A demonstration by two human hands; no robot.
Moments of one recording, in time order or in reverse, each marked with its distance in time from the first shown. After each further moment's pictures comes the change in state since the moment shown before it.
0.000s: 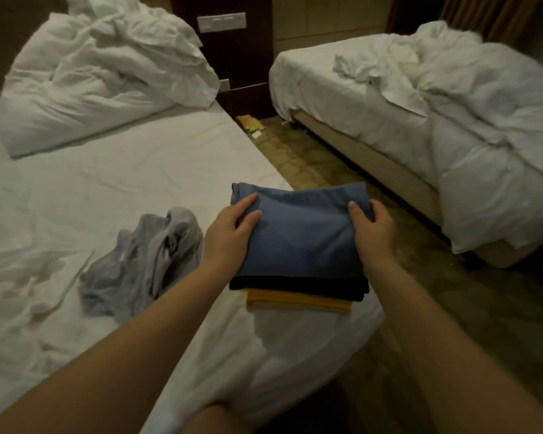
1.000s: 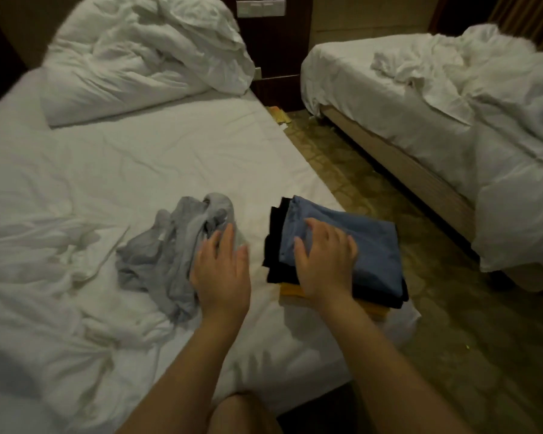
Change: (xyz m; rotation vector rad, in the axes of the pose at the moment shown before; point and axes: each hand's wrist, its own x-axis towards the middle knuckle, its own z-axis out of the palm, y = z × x) left_hand -0.057 -0.077 -0.023 0.297 0.311 -0.110; right_hand -0.082 -0.011 0.102 -0.680 -0.240 -0.400
